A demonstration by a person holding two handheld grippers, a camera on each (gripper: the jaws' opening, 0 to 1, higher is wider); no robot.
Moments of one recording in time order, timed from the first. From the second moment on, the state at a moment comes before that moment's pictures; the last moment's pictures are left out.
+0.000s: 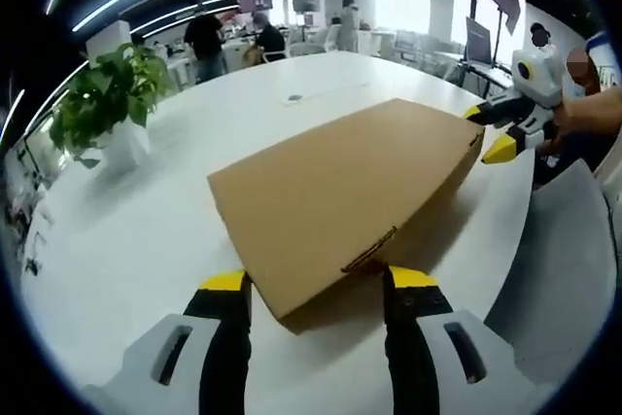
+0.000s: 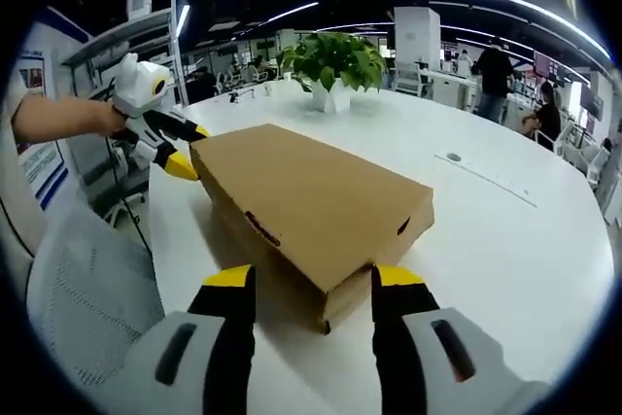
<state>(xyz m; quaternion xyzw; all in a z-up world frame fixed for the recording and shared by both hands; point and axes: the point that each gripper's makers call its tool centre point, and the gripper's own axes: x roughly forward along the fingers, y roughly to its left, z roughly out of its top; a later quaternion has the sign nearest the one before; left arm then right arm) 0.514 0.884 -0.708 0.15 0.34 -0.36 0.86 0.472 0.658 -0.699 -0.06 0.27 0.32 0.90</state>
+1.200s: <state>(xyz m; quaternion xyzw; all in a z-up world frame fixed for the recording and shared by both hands) 0.562 0.883 -0.625 0.16 0.23 -0.29 0.91 0.511 0.651 -0.627 -0.13 0.20 0.32 0.92</state>
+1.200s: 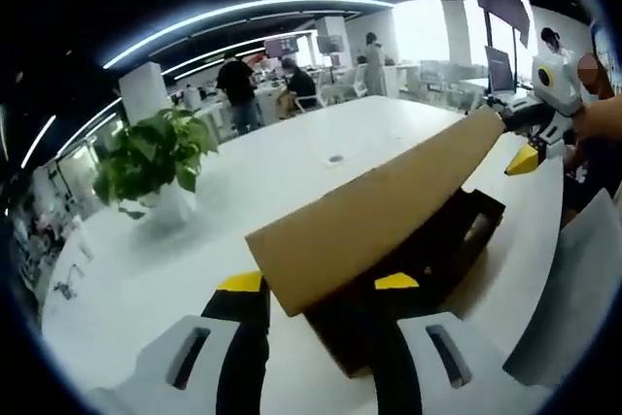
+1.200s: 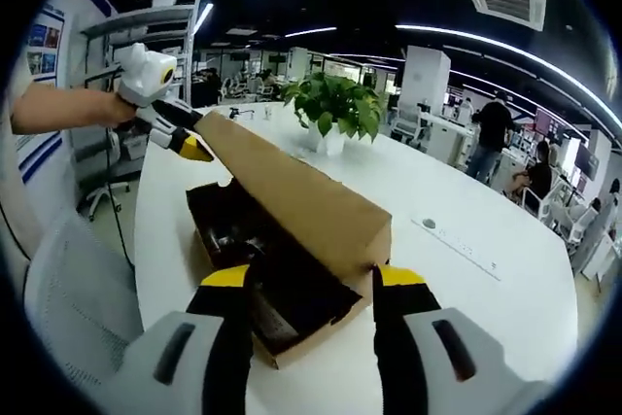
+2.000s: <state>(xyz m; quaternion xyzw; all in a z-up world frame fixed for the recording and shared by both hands) 0.617 0.893 -0.600 0.15 0.19 -0.23 0.94 0.555 0.642 -0.605 -0.13 0.17 0.32 0.92</state>
